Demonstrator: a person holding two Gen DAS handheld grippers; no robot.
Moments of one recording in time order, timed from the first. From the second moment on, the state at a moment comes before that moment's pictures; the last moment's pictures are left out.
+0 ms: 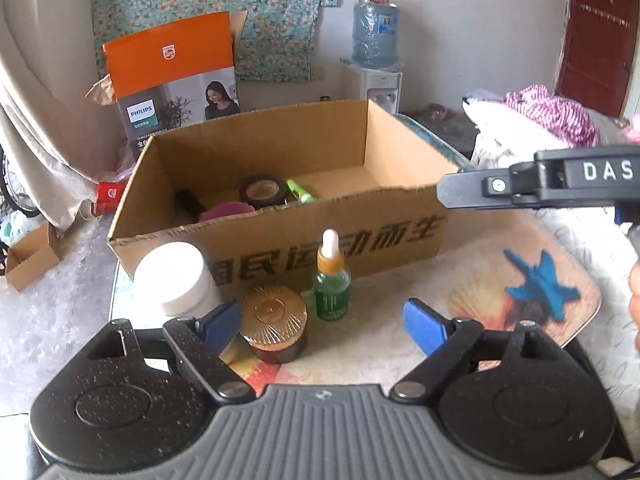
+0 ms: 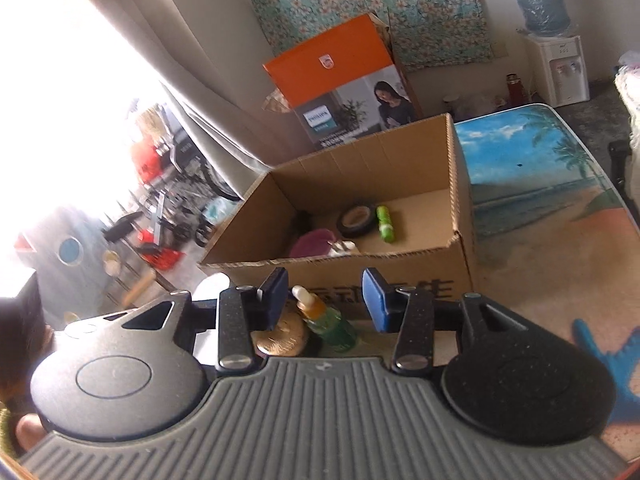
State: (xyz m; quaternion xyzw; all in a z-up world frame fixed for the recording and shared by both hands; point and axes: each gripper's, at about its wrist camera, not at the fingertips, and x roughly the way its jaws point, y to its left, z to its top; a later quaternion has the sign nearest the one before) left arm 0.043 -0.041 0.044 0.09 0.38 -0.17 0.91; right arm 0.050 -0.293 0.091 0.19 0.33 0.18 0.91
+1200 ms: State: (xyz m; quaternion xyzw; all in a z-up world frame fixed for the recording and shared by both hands) left arm 0.093 -0.063 -0.006 0.08 0.36 -0.18 0.91; right arm 0.141 -0.223 0.051 0.14 0.40 0.25 0.87
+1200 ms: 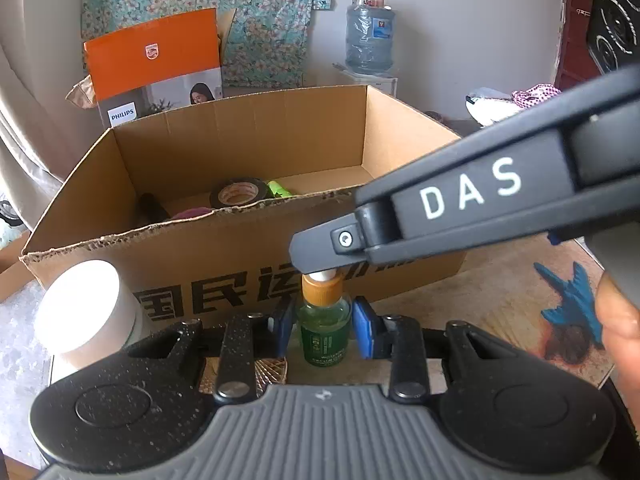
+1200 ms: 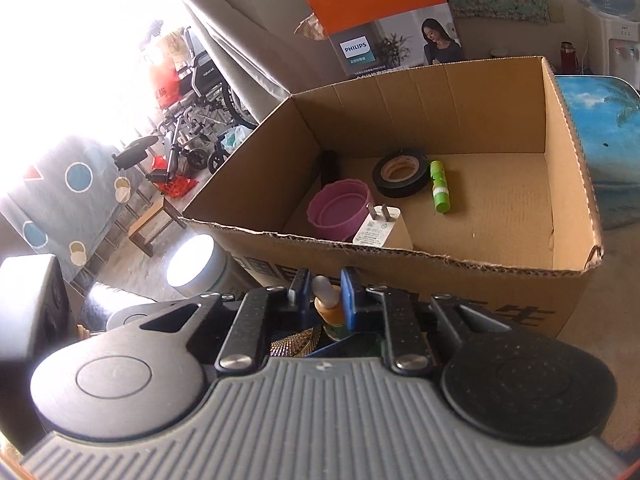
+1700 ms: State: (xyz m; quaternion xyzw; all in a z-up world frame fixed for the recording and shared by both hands) left arm 0.074 -0.074 -0.004 0.05 0.37 -0.22 0.90; right arm 0.120 -0.244 0.051 0.15 0.41 0.23 0.87
